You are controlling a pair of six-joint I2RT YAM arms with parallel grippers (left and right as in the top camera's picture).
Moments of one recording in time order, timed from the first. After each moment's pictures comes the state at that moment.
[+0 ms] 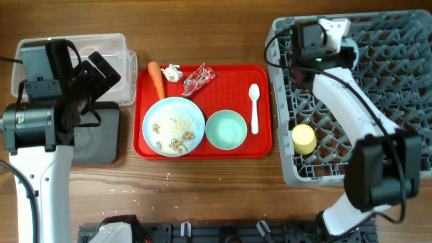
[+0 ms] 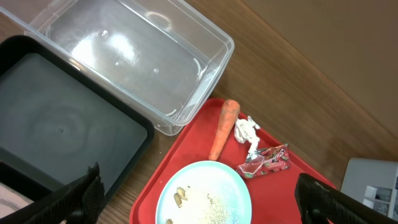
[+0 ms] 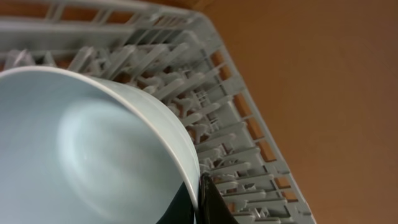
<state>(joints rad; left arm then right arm) 0.07 1.25 1.47 -1.08 -0.08 -0.59 0.20 1.82 1.33 -0.52 1.10 0.08</state>
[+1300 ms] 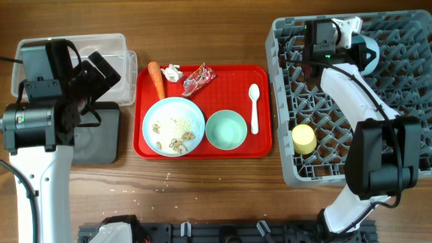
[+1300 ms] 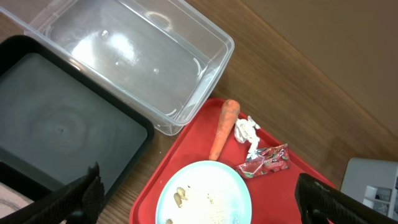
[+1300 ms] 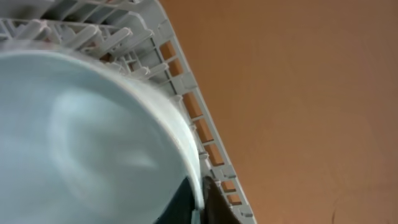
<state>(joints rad) 0.07 1.25 1.47 -1.08 -0.08 -0.59 0.11 1.89 1.33 -0.37 1.24 -0.16</state>
